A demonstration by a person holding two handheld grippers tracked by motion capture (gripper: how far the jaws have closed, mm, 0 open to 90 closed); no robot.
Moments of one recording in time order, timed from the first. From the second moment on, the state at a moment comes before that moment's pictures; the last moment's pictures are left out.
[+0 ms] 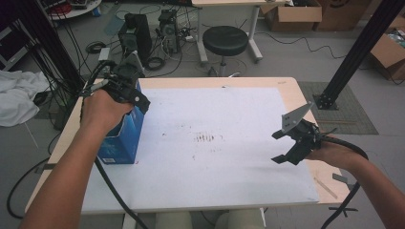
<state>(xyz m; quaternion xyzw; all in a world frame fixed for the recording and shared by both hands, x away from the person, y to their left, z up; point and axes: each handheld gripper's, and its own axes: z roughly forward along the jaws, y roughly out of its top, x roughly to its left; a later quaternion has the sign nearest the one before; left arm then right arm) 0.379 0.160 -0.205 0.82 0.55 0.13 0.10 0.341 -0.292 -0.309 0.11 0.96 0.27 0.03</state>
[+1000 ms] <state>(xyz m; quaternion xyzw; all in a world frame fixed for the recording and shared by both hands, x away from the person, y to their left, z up) 0.398 0.107 -0.209 0.85 0.52 0.09 0.07 0.346 -0.284 -0.310 0.11 0.96 0.26 0.03</state>
